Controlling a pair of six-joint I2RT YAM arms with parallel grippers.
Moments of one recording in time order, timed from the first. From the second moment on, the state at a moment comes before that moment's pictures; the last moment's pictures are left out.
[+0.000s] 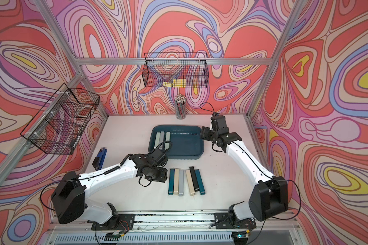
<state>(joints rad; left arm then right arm) -0.84 1.46 0.97 -0.78 0.07 -0.71 0.28 1.43 1.24 -0.51 -0.02 0.39</state>
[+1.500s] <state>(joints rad) -0.93 1.66 1.01 -0.71 0.06 -0.82 0.28 1.44 1.18 -0.48 -0.03 0.41</state>
